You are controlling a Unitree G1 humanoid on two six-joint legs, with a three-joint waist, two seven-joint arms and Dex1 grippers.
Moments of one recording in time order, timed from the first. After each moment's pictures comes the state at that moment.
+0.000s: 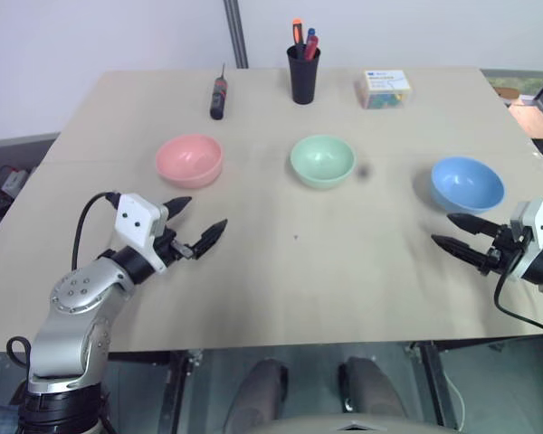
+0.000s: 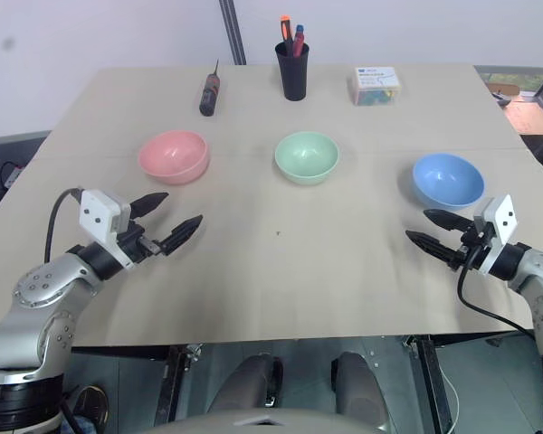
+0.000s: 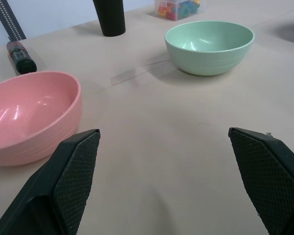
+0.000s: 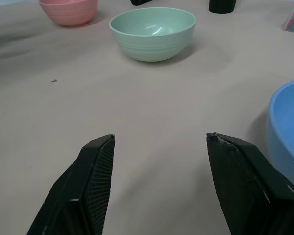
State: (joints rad) left arm 0.00 0.60 0.31 -0.38 -0.42 0.40 -0.65; right arm -0.06 -0.75 -0.29 -0.02 0.54 0.26 1.04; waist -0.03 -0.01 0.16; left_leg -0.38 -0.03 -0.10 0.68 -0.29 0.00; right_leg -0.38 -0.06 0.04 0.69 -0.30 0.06
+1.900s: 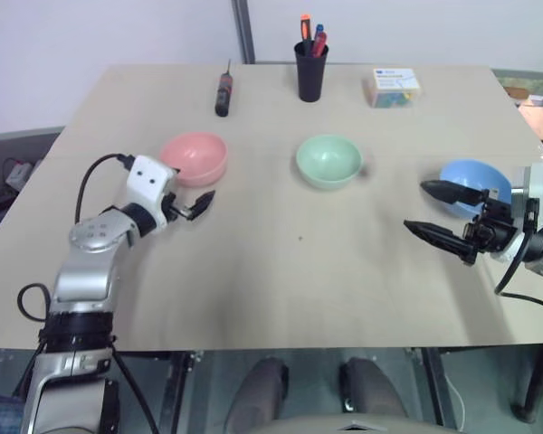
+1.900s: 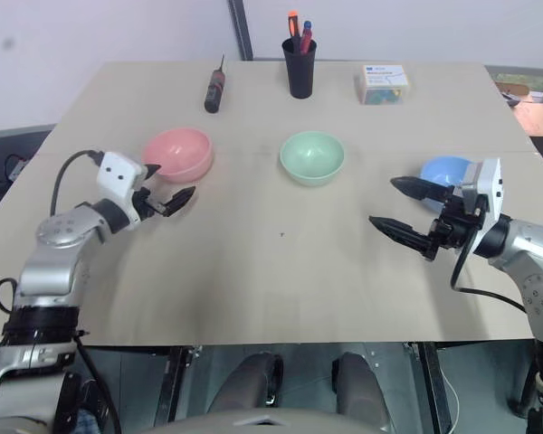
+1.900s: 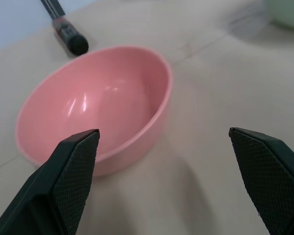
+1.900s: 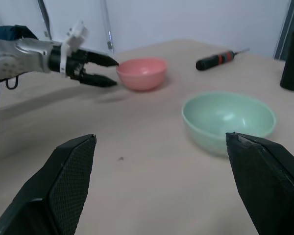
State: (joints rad) left arm -0.46 0.68 0.12 0.24 -0.17 0.24 -0.65; right arm -0.20 -0.73 -0.27 -0.34 0.74 0.48 0.97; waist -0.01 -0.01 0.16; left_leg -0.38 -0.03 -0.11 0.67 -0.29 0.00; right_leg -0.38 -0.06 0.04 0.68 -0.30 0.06
